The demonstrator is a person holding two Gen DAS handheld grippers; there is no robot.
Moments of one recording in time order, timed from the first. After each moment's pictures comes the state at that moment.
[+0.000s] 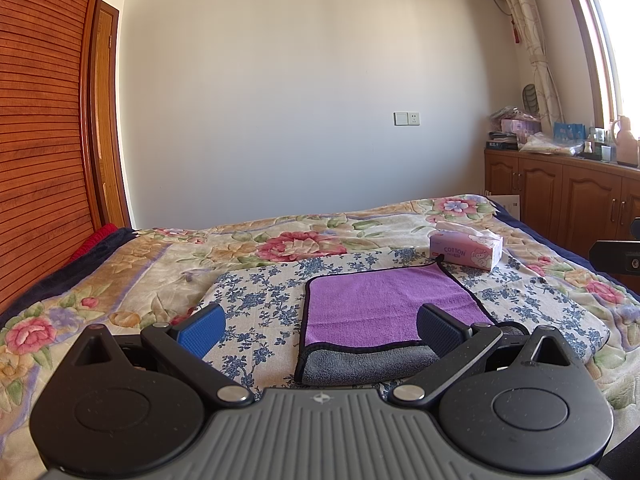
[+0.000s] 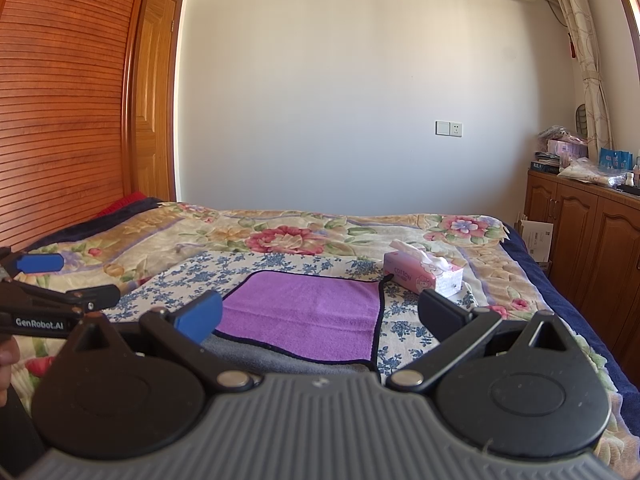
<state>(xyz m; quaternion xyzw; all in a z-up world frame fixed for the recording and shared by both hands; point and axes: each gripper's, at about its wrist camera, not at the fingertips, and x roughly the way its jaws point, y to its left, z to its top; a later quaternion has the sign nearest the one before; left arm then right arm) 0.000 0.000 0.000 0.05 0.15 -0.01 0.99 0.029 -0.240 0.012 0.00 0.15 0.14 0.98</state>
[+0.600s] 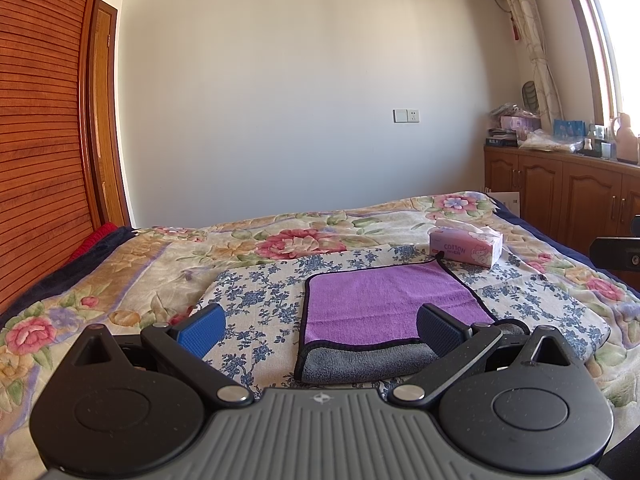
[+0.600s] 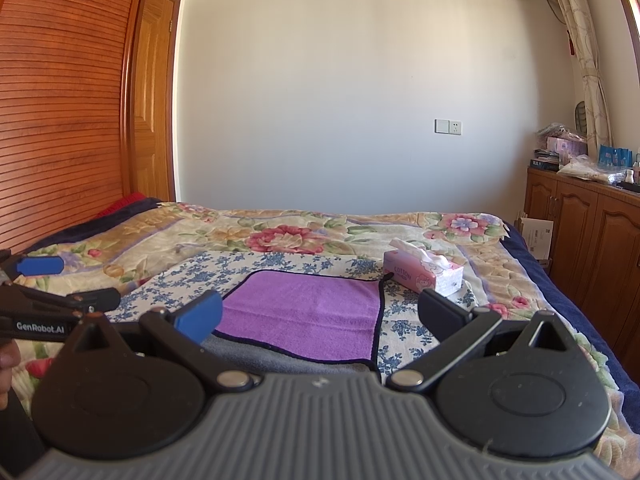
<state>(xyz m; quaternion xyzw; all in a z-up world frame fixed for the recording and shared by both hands) 0.000 0.000 0.000 0.05 0.15 -0.01 0.99 0.032 -0.241 0.014 0.01 0.16 0.14 0.98</state>
